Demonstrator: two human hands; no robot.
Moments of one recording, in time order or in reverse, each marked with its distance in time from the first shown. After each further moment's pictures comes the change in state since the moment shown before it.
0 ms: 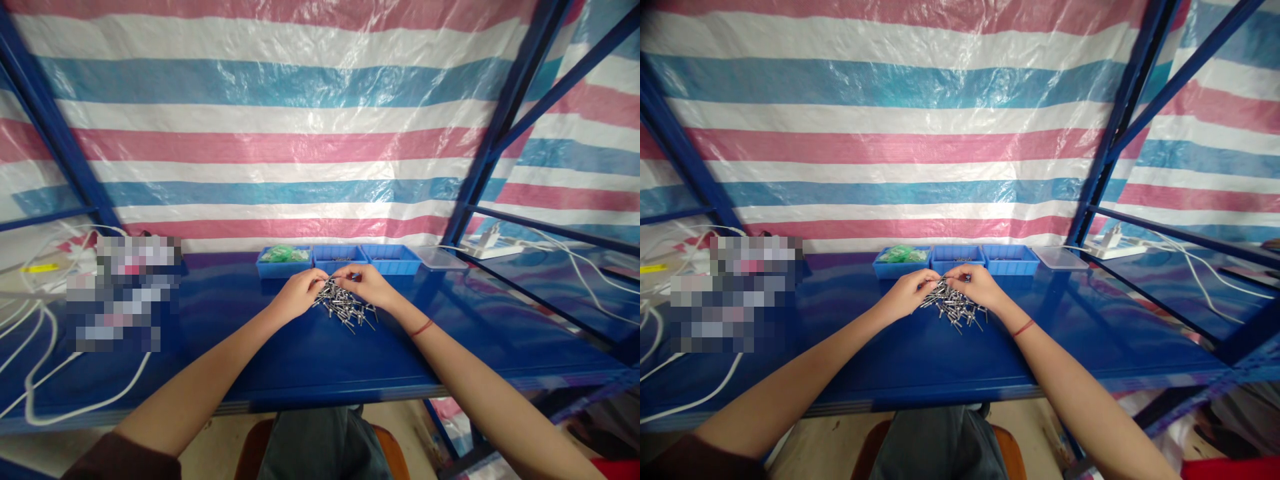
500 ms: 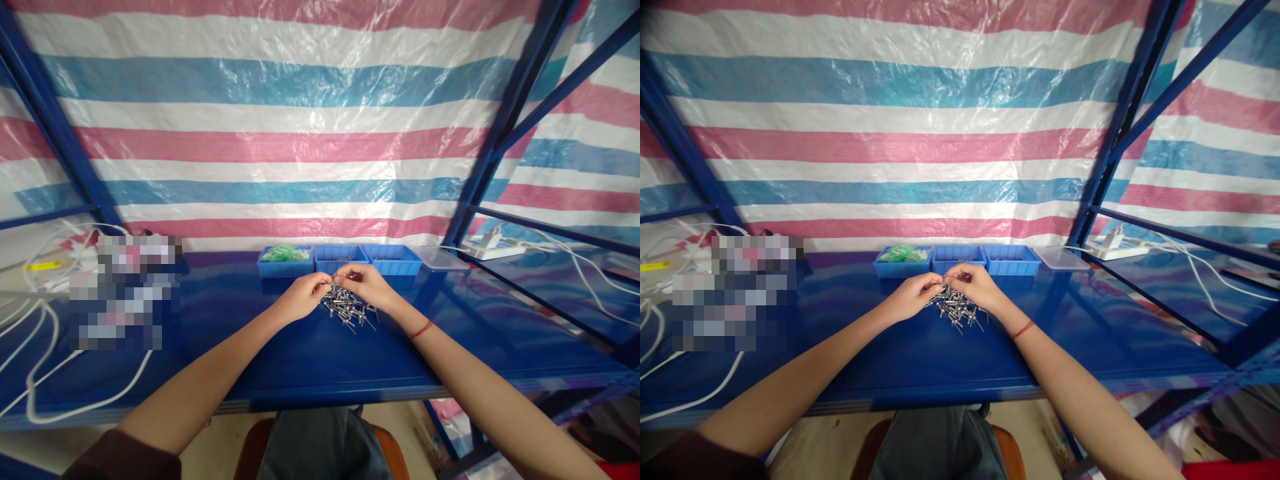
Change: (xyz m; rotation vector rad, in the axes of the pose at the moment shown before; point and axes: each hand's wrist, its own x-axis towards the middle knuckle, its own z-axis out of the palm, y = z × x) left_hand -0.002 0.005 0.003 -0.086 -0.067 -0.012; right_hand -0.002 -0.006 0.007 0.230 0.044 0.034
